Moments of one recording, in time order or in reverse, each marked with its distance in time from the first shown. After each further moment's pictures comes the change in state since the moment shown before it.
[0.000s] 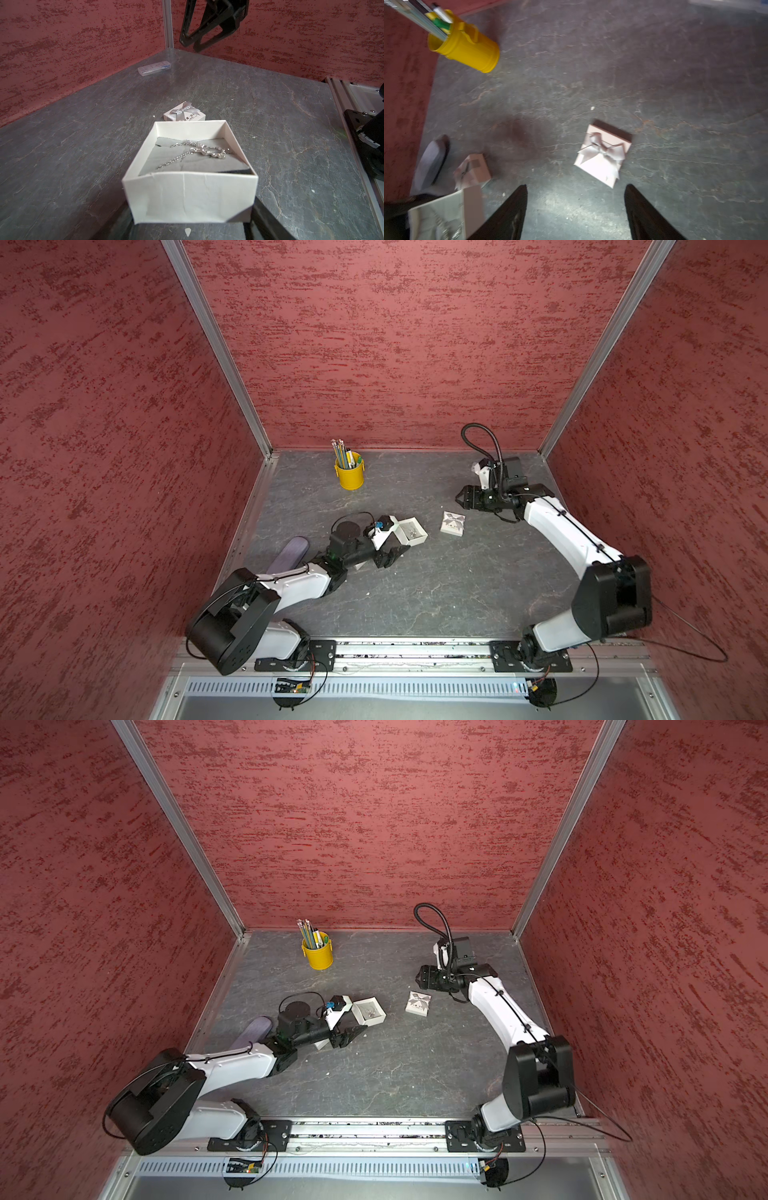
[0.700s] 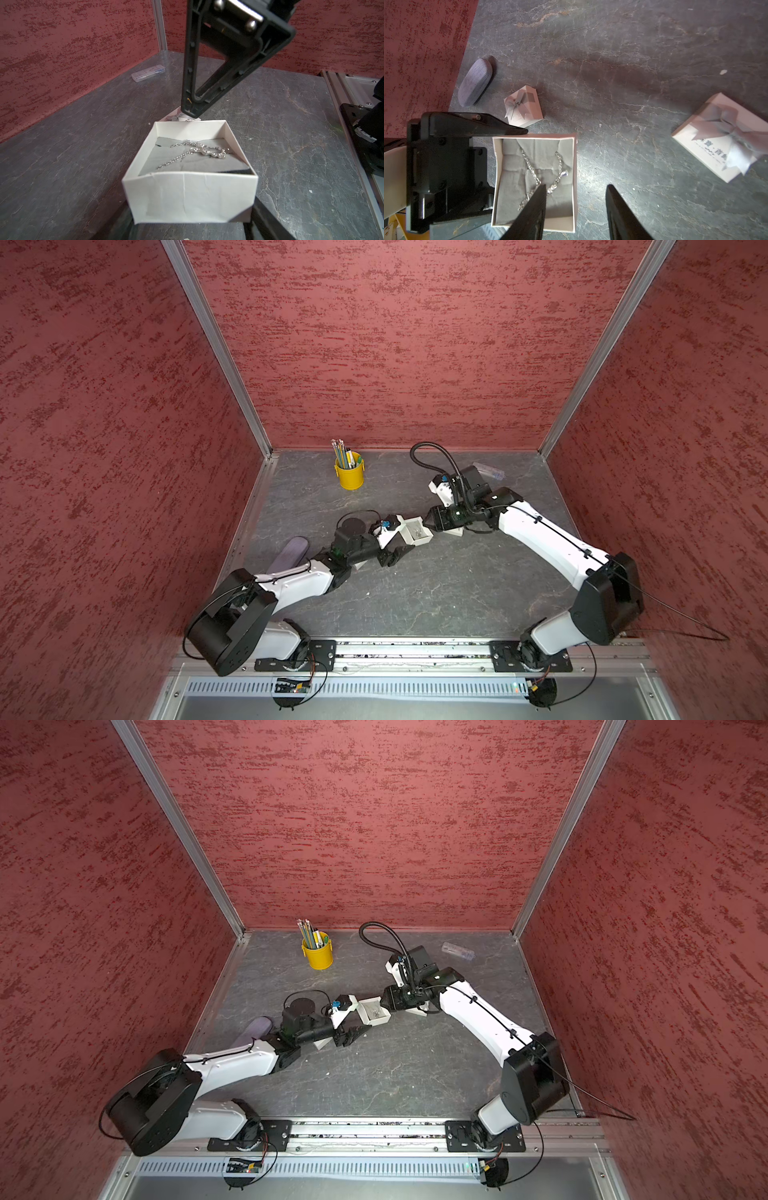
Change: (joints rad) left arm -0.039 -0.025 0.039 -0.081 -0.017 0.048; right arm 0.285 0.059 0.050 -0.117 -0.054 -0.012
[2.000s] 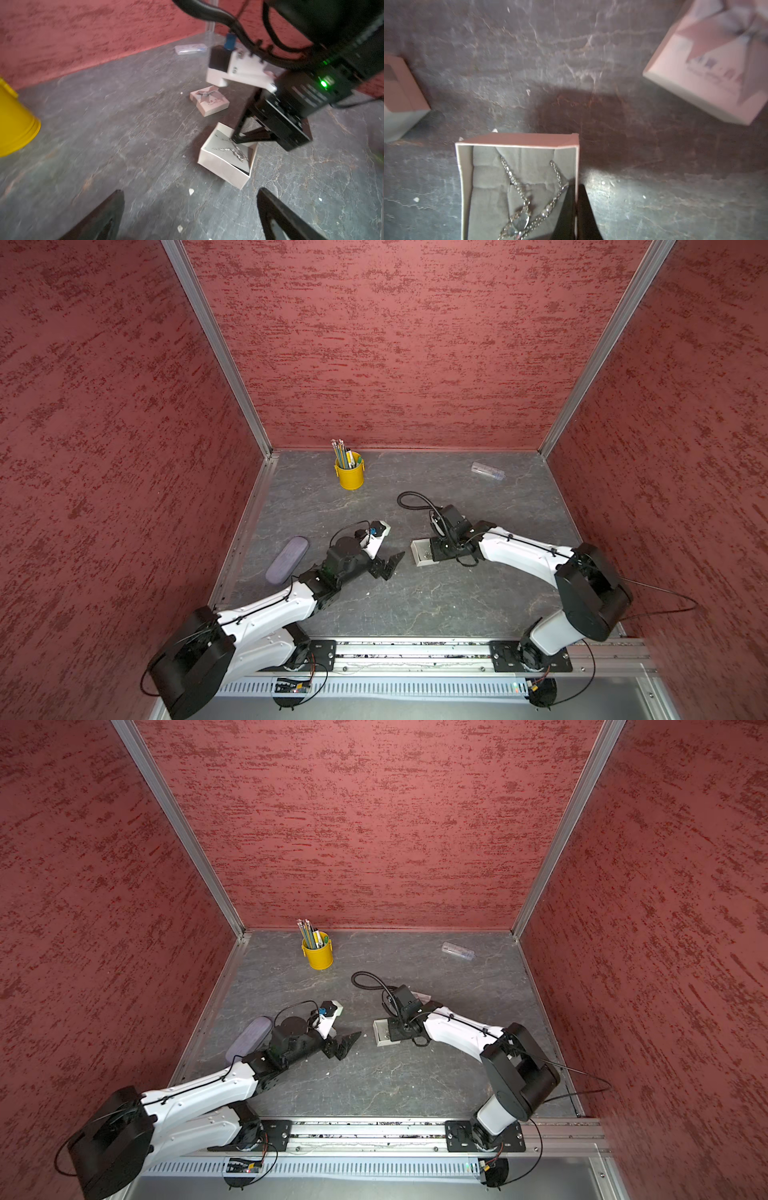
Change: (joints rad) left arm -0.106 -0.327 -0.124 -0.273 -0.427 -0.293; right arm 0.156 0.045 -0.373 0.261 0.374 0.223
